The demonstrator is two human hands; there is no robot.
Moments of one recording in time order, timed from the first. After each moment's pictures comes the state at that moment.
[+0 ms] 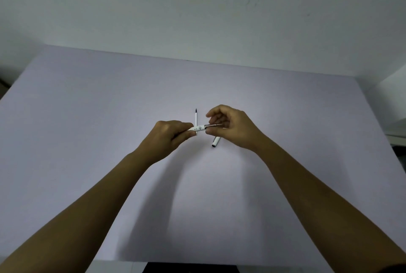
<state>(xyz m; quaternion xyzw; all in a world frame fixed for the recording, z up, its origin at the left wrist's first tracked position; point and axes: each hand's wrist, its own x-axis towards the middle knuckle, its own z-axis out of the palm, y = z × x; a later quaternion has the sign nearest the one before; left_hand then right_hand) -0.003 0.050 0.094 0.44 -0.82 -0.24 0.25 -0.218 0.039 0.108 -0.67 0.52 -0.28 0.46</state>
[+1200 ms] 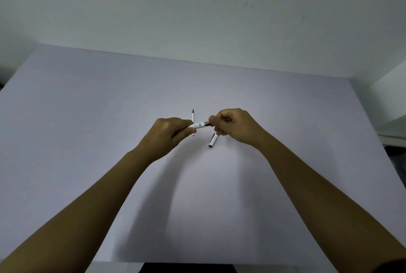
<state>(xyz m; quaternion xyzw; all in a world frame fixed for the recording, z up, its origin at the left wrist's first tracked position) -0.008 0.048 0.097 0.45 -0.82 -0.24 0.27 -0.224 0.035 0.115 -0.64 0.57 -0.24 0.46</state>
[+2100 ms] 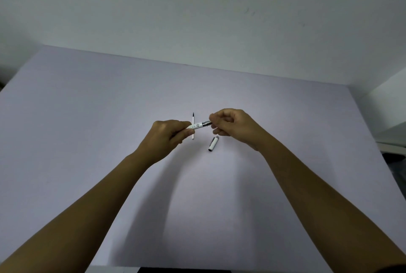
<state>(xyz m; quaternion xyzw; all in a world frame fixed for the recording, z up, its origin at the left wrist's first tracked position) -0.004 0.045 0.092 0.46 -0.79 -0.26 0.30 -0.225 0.028 0.118 -0.57 0.55 -0.28 0.54</state>
